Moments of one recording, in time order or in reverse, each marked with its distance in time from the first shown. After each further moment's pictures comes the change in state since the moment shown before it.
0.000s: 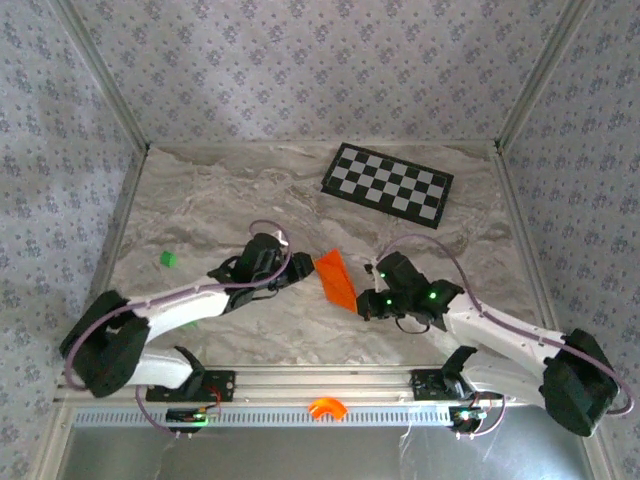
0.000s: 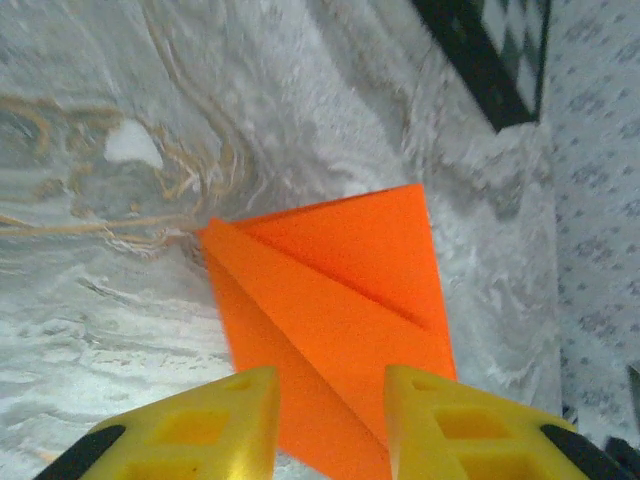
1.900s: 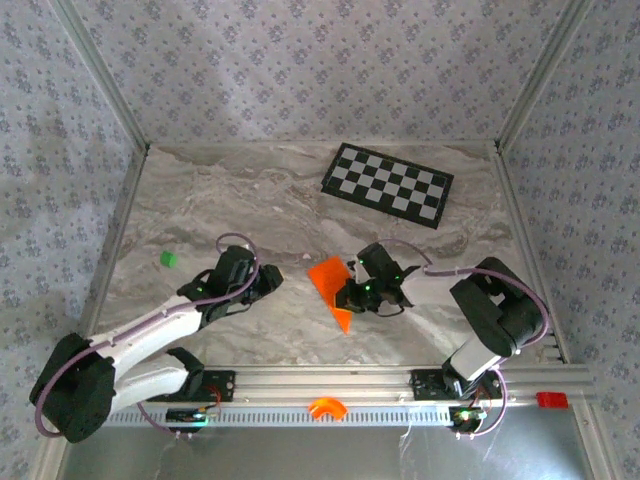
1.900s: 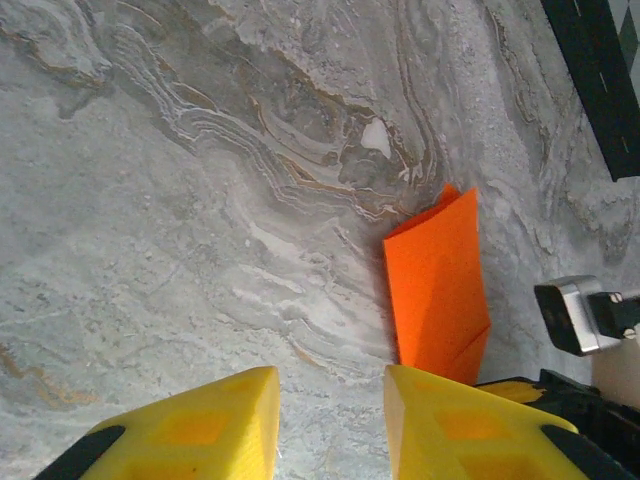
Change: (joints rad) left arm 0.102 -0.228 -0.125 -0.251 -0.050 -0.010; right arm -0.130 0.540 -0.002 0.483 -0.349 0.247
